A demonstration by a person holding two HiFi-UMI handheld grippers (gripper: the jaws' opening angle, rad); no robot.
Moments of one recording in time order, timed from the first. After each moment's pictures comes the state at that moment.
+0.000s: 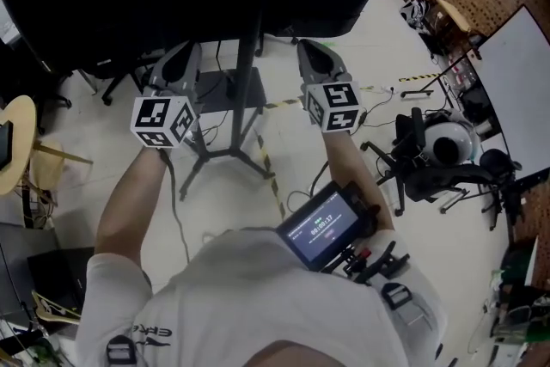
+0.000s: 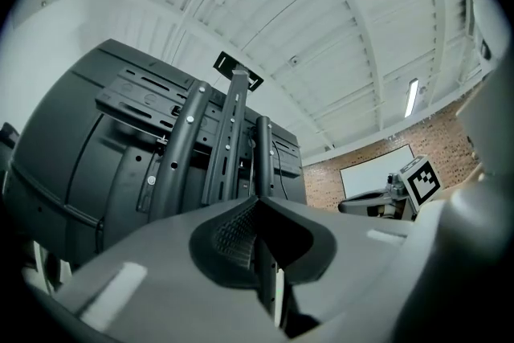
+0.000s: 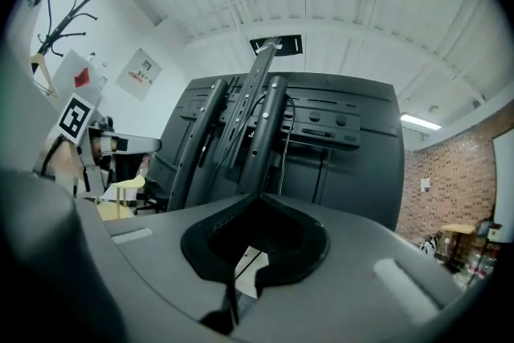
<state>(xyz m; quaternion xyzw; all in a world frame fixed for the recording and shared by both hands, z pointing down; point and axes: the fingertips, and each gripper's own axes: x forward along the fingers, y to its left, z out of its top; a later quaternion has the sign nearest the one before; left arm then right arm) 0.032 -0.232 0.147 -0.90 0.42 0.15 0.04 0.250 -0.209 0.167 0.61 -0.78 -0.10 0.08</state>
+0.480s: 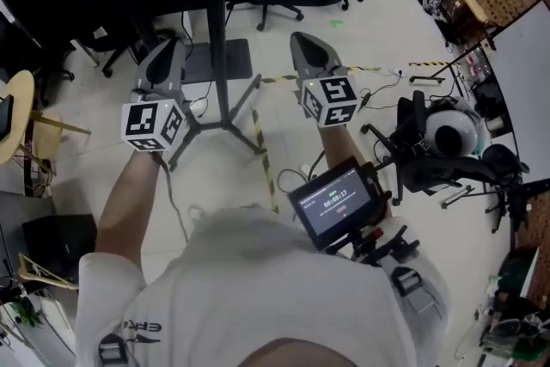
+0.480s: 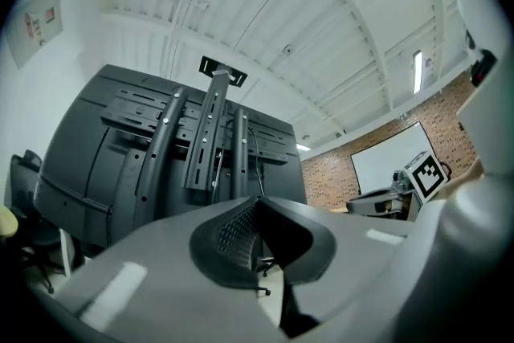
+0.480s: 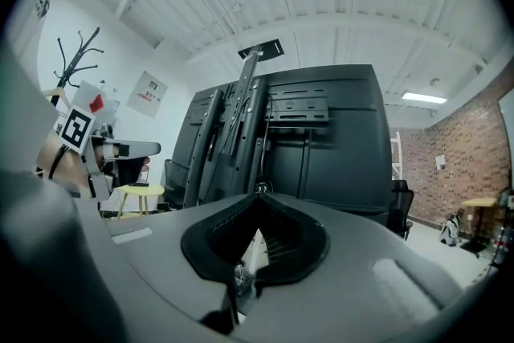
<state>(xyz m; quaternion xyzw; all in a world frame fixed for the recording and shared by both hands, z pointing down) 0.091 -0.164 0.176 -0.87 0.48 0.12 0.06 0.324 -0.160 0.211 0.57 -0.82 -0.06 0.04</state>
